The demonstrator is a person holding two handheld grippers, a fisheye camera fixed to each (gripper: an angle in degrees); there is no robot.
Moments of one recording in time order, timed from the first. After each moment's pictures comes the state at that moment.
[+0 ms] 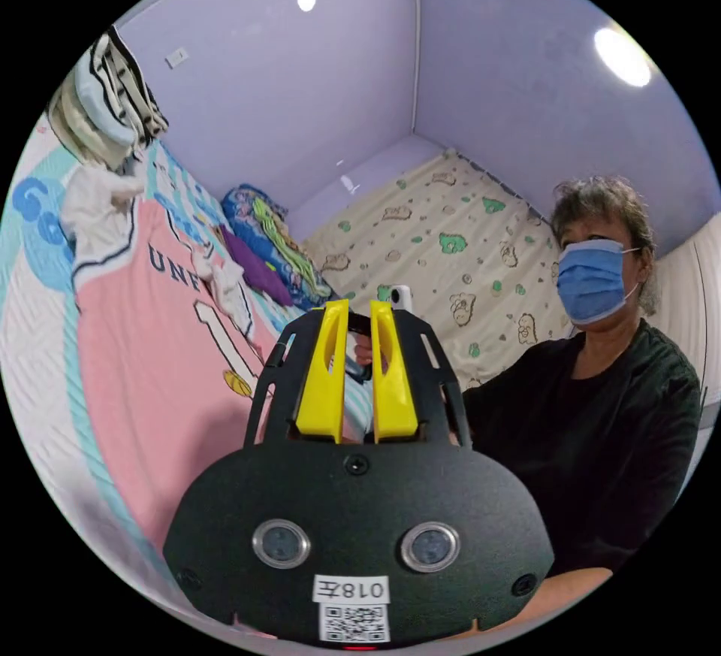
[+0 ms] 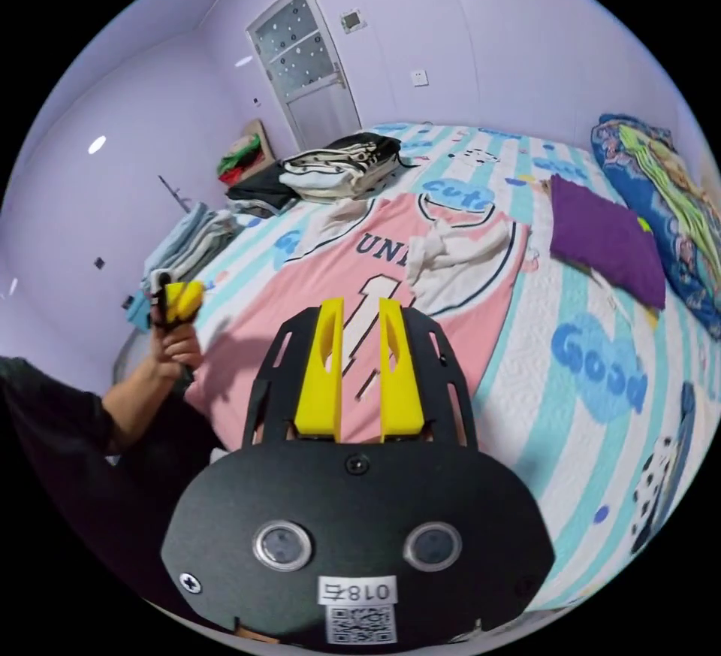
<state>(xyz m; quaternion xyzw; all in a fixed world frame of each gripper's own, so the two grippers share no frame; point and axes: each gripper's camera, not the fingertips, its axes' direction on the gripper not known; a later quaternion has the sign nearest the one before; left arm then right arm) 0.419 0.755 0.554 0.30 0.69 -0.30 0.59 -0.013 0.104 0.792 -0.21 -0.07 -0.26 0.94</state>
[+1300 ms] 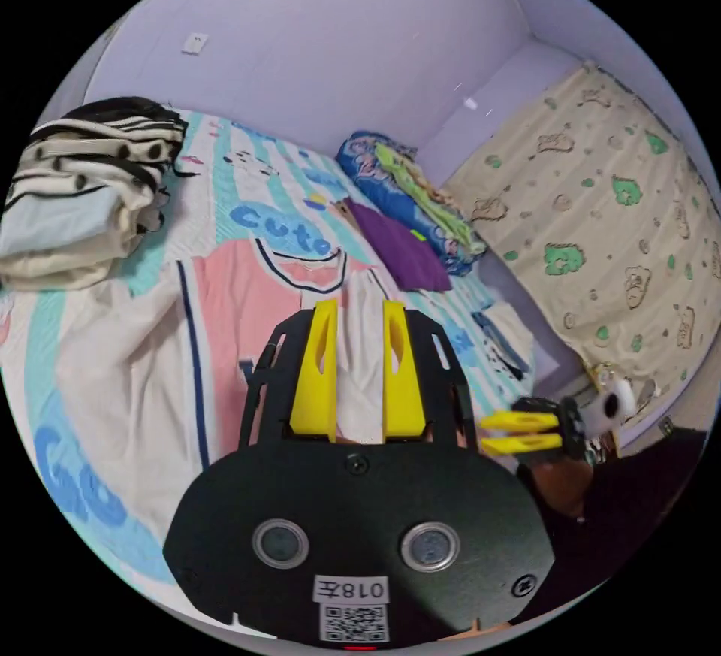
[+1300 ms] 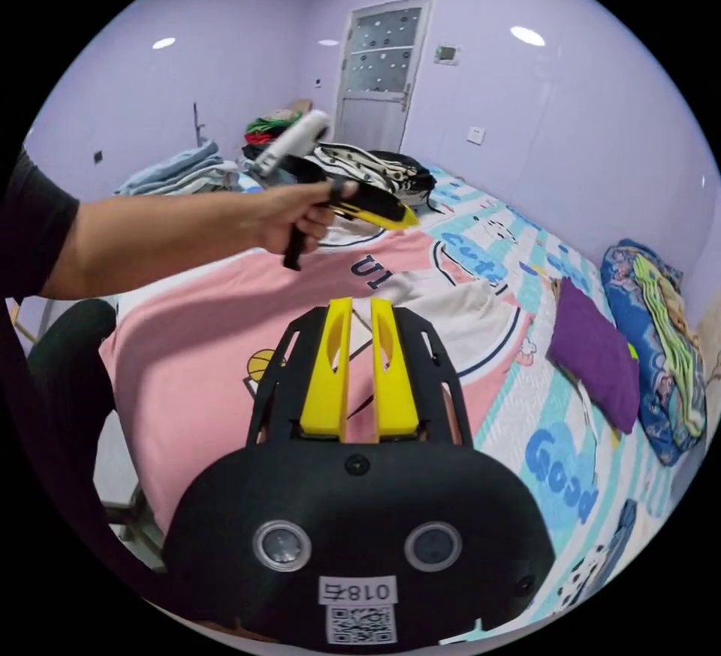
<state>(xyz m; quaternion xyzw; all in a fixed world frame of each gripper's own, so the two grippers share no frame) 0.438 0.413 0.627 0.10 0.52 -0.24 0.81 -0.075 0.188 0.883 -0.11 -0.05 -0.42 0.90</state>
